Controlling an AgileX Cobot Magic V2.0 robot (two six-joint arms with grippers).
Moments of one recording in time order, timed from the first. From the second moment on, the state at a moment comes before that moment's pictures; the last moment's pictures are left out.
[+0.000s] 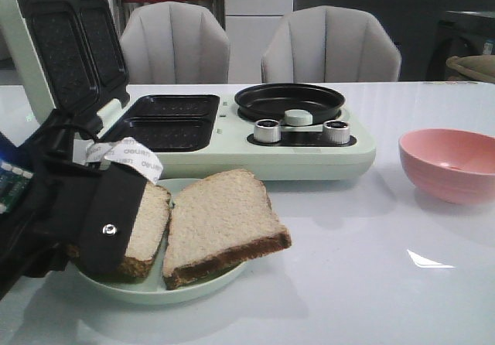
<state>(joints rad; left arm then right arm) -0.84 1.61 -0.59 1.40 0.53 -0.38 0.12 -0.01 0.03 0.03 0.08 0.04</state>
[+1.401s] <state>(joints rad) -0.55 1.70 -1.21 1.50 0.38 -0.37 0.12 -0.01 0.03 0.03 0.08 0.04</state>
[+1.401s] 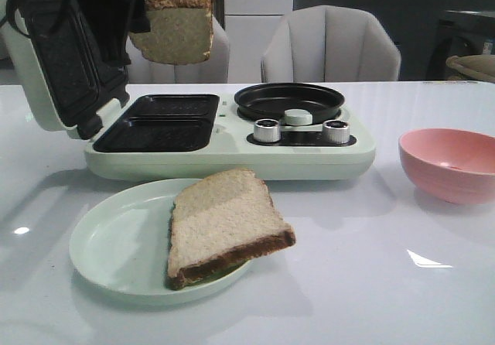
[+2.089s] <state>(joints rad) -0.41 1.99 -1.45 1.56 0.22 -0.37 0.12 -0.01 0.03 0.03 0.08 0.04</state>
